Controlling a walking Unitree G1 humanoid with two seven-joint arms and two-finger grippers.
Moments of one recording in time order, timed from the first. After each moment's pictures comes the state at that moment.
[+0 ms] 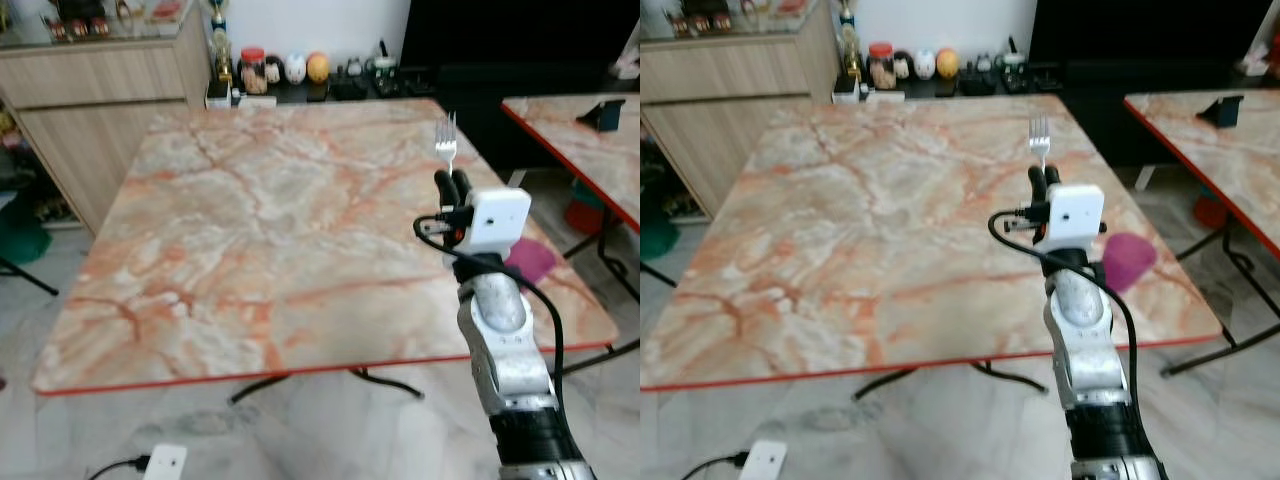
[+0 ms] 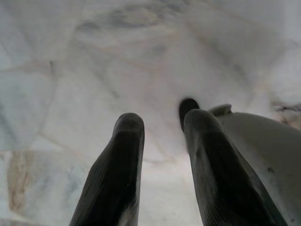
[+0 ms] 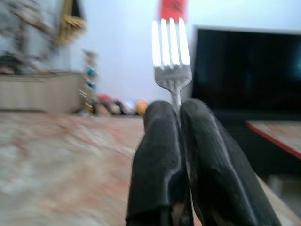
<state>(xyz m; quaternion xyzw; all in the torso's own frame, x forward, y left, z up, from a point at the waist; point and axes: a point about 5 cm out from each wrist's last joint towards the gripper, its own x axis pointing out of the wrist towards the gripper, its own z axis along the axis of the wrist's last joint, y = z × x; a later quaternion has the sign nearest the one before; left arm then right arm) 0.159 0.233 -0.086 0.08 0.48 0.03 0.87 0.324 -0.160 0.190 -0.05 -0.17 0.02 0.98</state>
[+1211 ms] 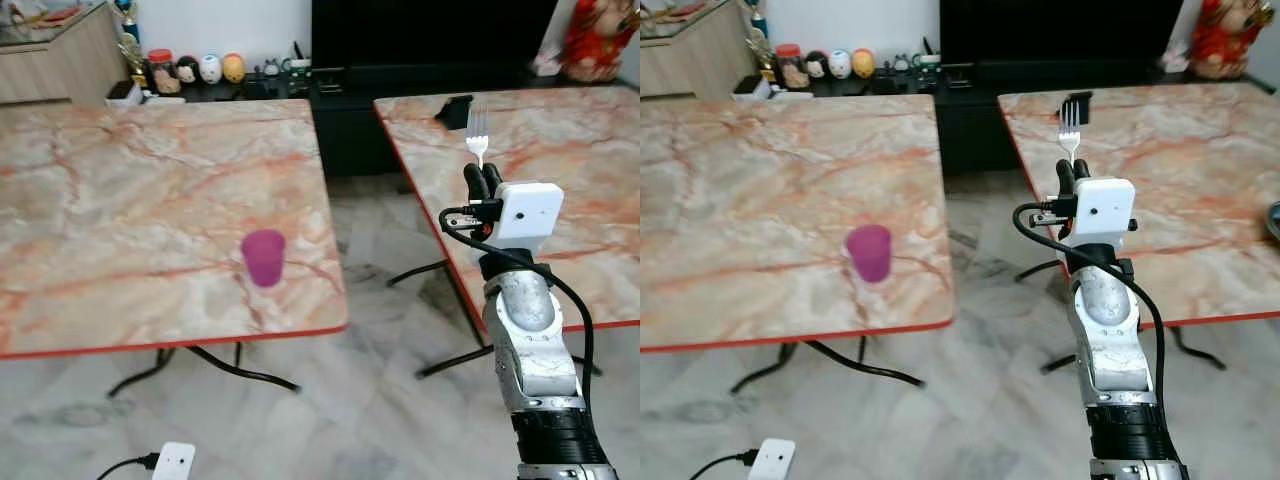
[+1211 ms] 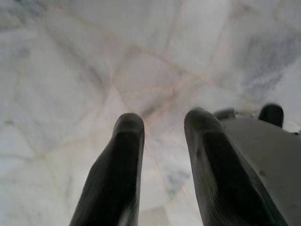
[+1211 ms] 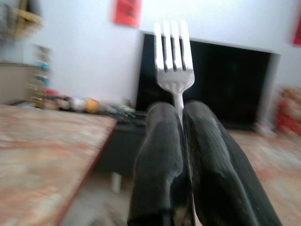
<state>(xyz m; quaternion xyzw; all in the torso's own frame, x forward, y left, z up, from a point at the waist) 0.160 0.225 -0.087 0.07 0.48 0.02 0.87 0.323 -0.168 0.198 -0.07 -0.17 0.01 0.98</state>
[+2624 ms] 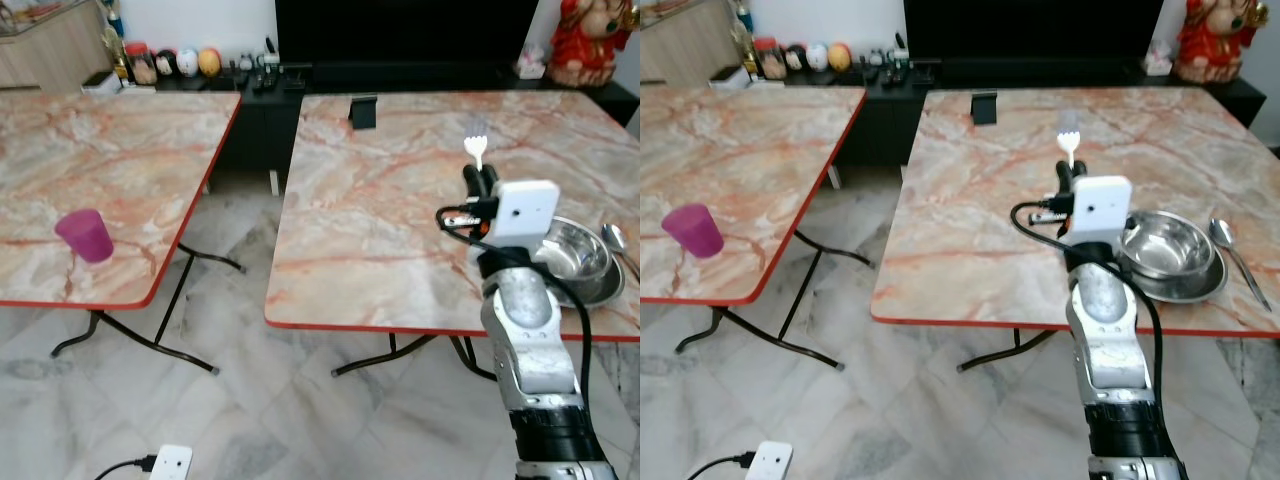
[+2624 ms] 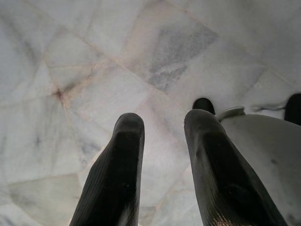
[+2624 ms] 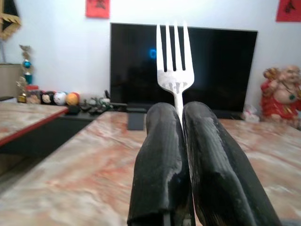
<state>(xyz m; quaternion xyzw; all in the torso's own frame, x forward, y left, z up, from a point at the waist) 0.159 0.230 -0.086 0.08 0.48 0.02 0.87 0.326 -0.177 0.198 -0.07 -0.16 -0.01 0.99</state>
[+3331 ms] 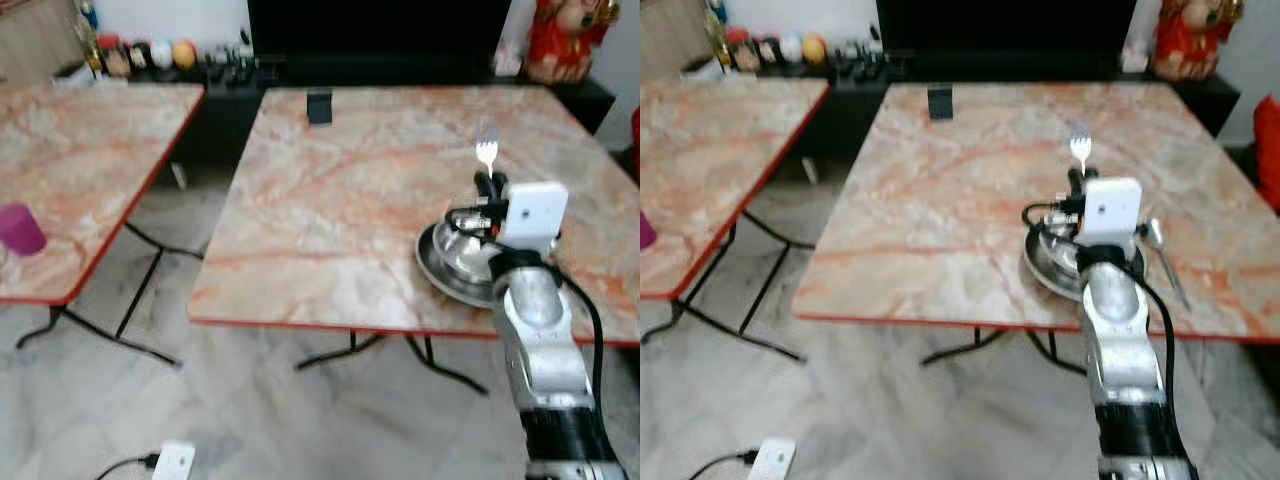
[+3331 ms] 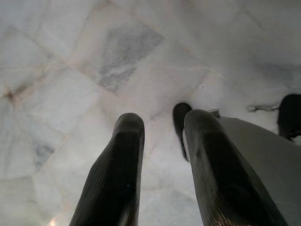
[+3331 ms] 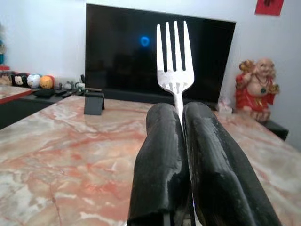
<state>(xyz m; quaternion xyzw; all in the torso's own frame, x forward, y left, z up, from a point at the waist) 0.162 0.221 -0.087 0.08 0.48 0.01 0.87 0.327 -0.190 0.196 -0.08 -0.13 -0.03 0.99</state>
